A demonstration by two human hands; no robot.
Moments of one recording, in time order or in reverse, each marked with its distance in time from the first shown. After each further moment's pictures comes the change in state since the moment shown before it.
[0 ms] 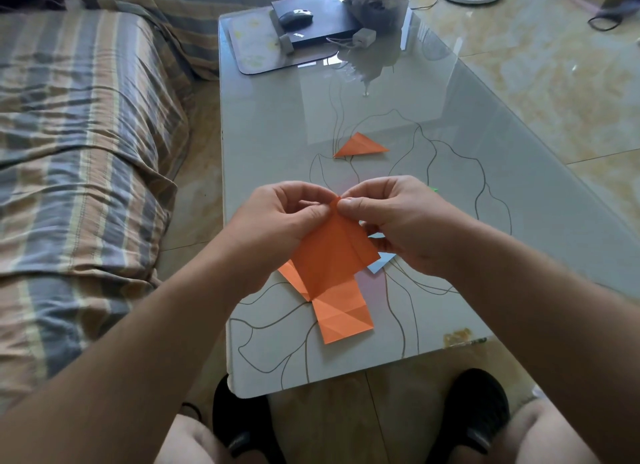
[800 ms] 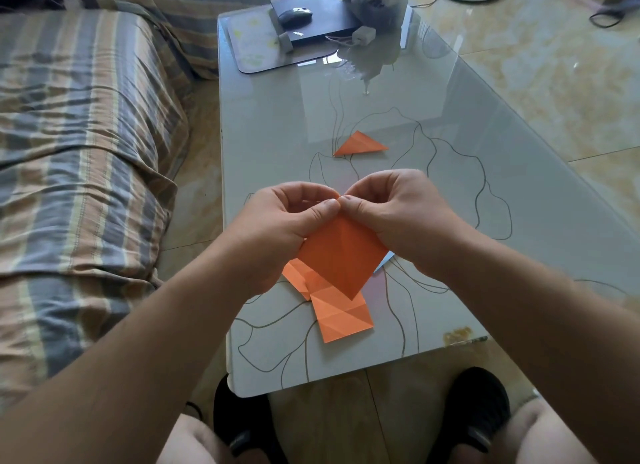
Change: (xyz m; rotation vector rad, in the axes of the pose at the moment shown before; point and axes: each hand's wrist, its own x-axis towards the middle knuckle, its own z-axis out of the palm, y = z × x) left_hand 0.000 0.000 0.007 -0.202 -0.010 -0.074; right_hand -0.001 0.008 0.001 -0.256 0.190 -0.212
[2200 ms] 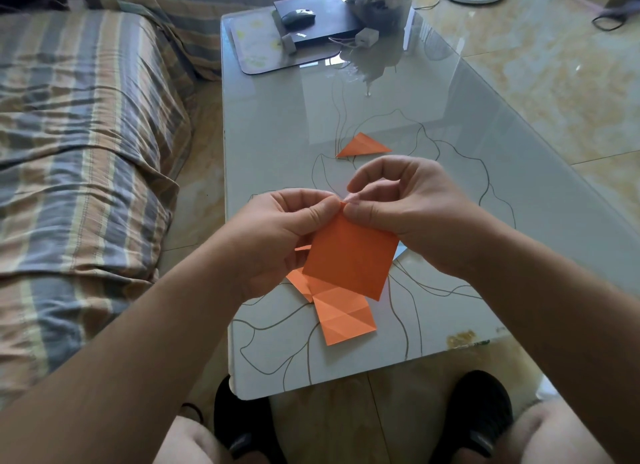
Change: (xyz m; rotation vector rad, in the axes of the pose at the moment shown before) left_hand -0.010 0.014 0.000 -0.169 -0.078 -0.154; right_hand -0.009 -0.019 -0.013 0.216 -0.160 -0.045
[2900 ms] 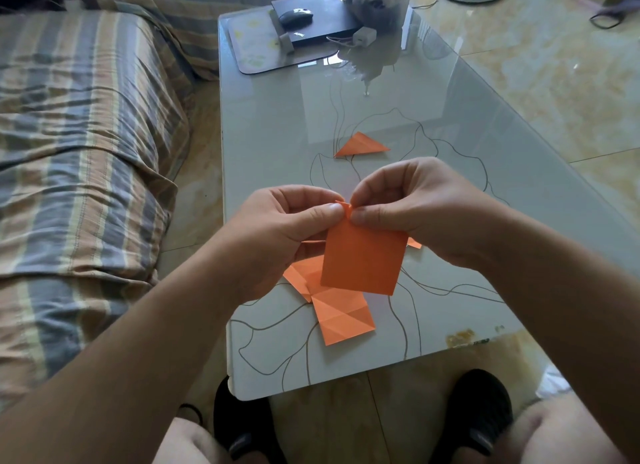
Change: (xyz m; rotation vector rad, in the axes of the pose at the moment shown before) left_hand -0.002 -0.001 -0.001 0.076 -0.041 0.103; right_hand 0.002 -0.006 -0.014 -0.084 -0.063 0.082
